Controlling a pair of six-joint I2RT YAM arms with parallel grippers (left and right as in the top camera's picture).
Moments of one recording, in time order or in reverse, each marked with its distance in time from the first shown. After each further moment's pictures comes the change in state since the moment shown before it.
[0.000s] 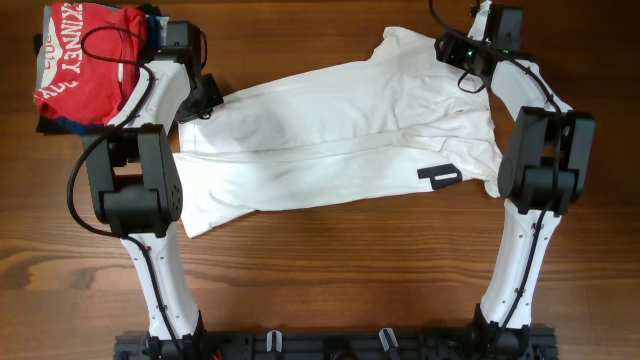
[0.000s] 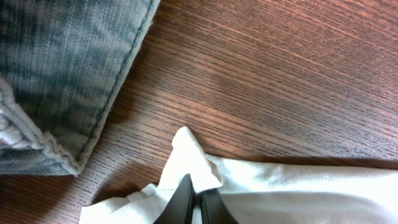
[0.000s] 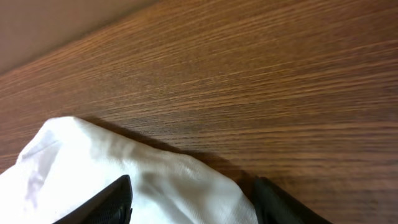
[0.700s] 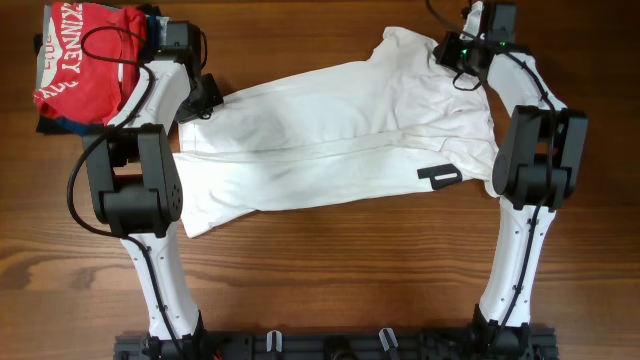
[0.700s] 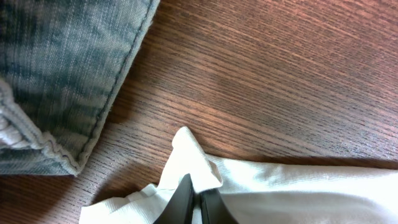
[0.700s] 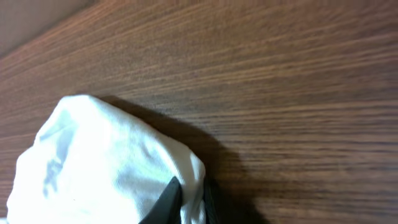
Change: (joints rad) left arm 0.000 0.000 0.000 0.000 0.000 0.000; right arm 0.014 0.043 0.142 -0.214 -0.053 -0.002
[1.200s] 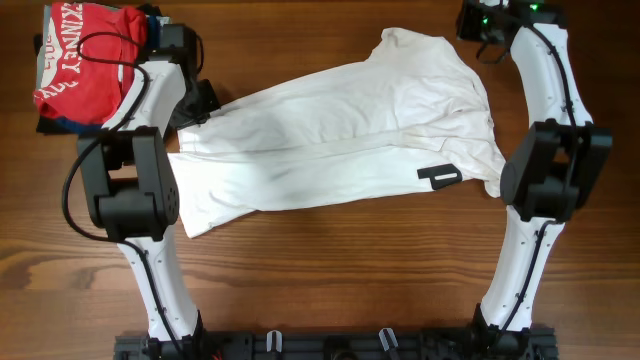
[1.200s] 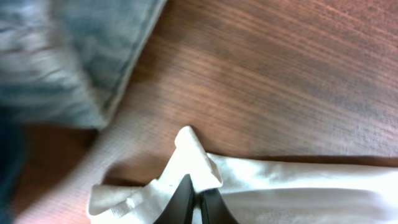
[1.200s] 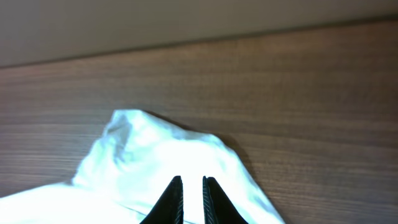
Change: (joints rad) left arm 0.016 -0.040 -0.018 -0.079 0.014 0.000; right arm 0.000 -0.138 0.193 -0.304 0.095 -0.203
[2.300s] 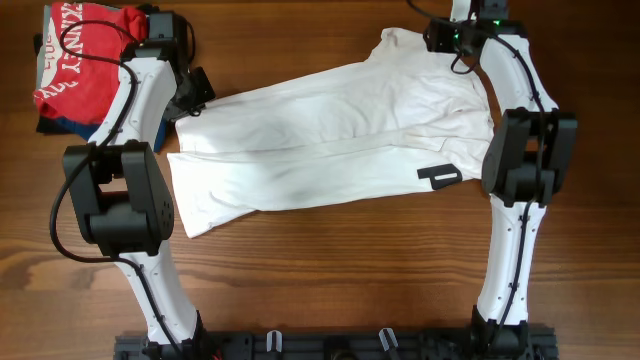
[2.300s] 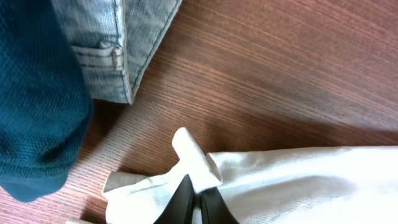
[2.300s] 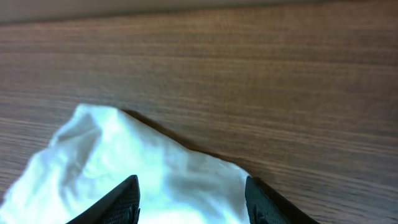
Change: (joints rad) left arm 0.003 -0.098 -0.003 -0.026 0.032 0.000; right arm 0.050 0.189 0.010 0.159 0.009 -0.044
